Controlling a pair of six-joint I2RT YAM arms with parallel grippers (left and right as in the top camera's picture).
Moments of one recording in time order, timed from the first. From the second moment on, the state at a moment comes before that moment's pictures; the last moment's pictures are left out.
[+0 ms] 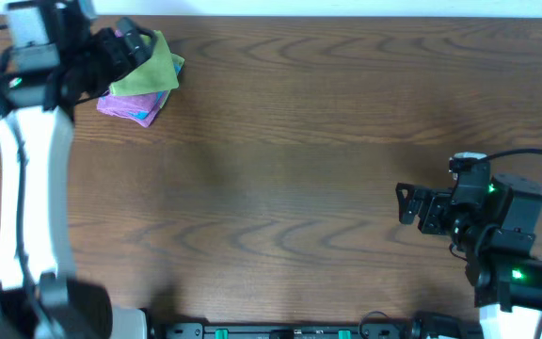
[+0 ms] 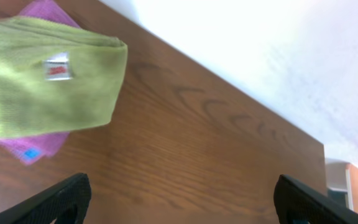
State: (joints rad) left arm 0.17 1.60 1.63 -0.76 0.49 -0.48; right arm -0.16 0.79 0.74 -0.75 -0.30 0.08
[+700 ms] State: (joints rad) left arm 0.24 1.07 1.63 -1.16 0.32 -0.25; right arm -0.16 0.79 0.74 -0.75 -0.30 0.08
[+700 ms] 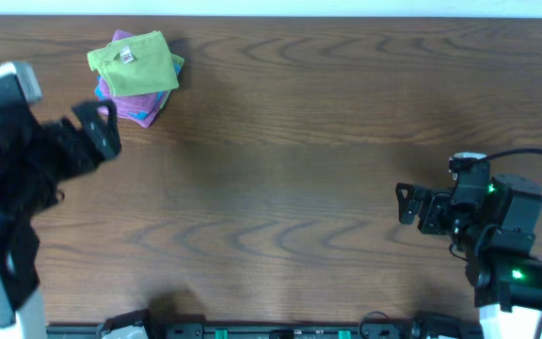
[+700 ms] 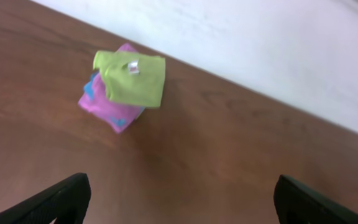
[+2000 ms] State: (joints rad) left arm 0.23 0.28 0.63 -0.87 0.28 0.02; right arm -0.16 0.79 0.73 -0.76 -0.30 0.08
